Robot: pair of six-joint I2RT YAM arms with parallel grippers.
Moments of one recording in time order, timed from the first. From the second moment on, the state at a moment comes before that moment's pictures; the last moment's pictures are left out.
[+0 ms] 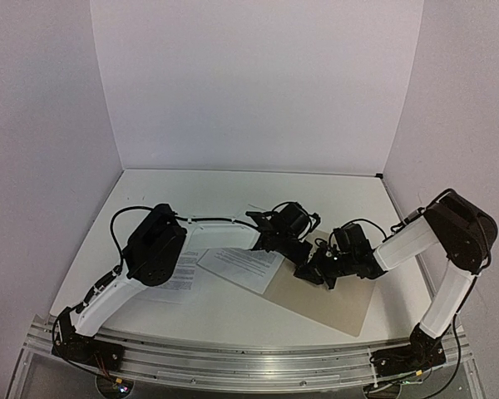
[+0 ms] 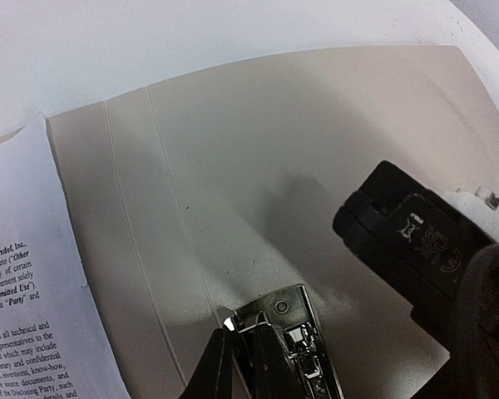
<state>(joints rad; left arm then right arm) -1.05 2.60 2.16 -0.38 0.01 -0.23 0.54 1.81 0.59 0.35 -0.47 1.16</state>
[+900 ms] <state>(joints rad) -1.01 2.53 2.05 -0.34 0.10 -0.25 0.65 1.77 0.64 0.21 -0.28 1.25</state>
